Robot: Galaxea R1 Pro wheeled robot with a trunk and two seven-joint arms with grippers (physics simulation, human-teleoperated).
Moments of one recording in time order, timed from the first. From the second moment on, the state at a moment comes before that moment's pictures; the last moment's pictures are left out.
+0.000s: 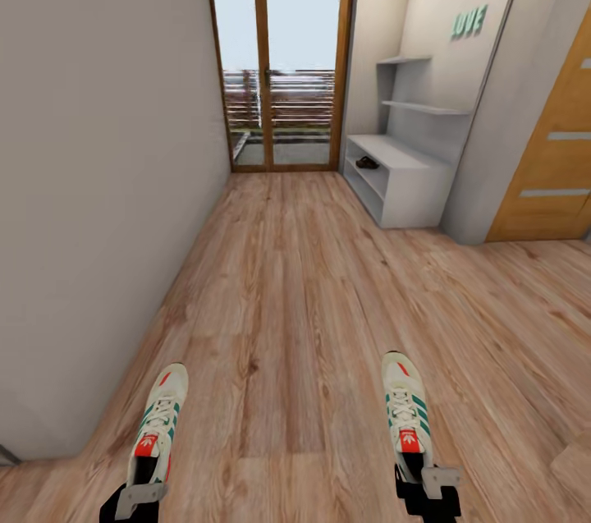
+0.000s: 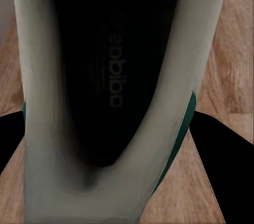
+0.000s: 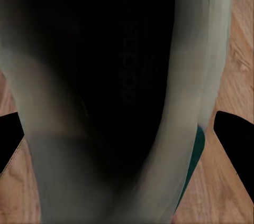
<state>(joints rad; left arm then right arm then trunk) -0.32 0.10 0.36 -0.22 -0.25 -0.57 -0.05 -0.38 -0.04 0.10 -0.17 -0.01 -0.58 -0.17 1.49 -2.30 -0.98</state>
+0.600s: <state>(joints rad) -0.32 0.10 0.36 -0.22 -0.25 -0.57 -0.05 -0.38 -0.04 0.10 -0.17 -0.01 -0.58 -0.17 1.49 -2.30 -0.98</state>
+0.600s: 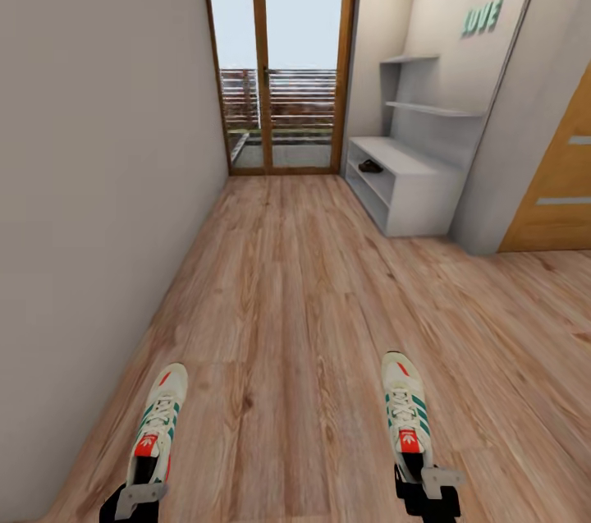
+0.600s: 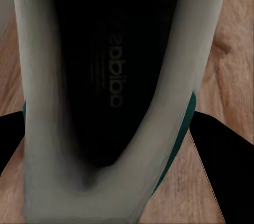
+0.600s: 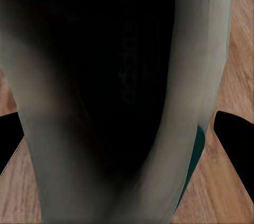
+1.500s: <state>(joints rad) -0.32 0.10 0.36 -0.22 -0.25 -0.57 -0.05 -0.38 -0.04 0.10 -0.17 -0.01 -0.58 -0.17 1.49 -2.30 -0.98</state>
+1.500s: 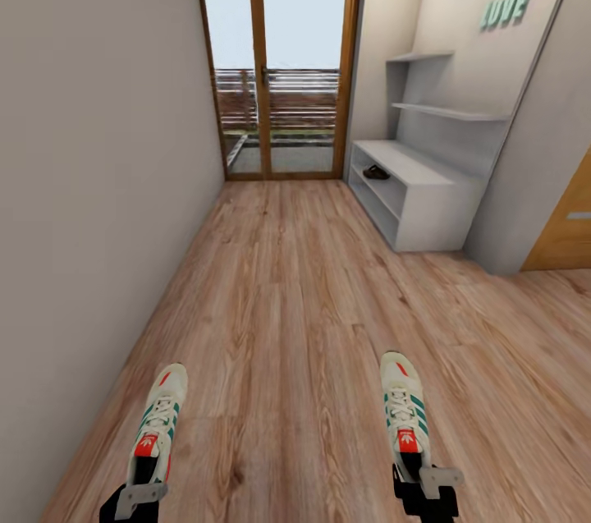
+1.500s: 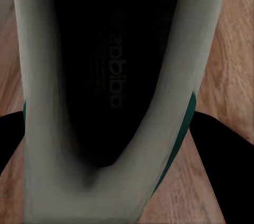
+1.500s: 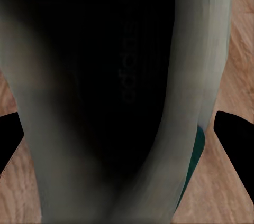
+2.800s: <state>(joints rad) -0.32 0.10 0.36 -0.22 -0.25 -0.57 -0.05 -0.38 -0.04 0.10 -0.17 -0.01 -0.58 -0.17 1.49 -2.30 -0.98</state>
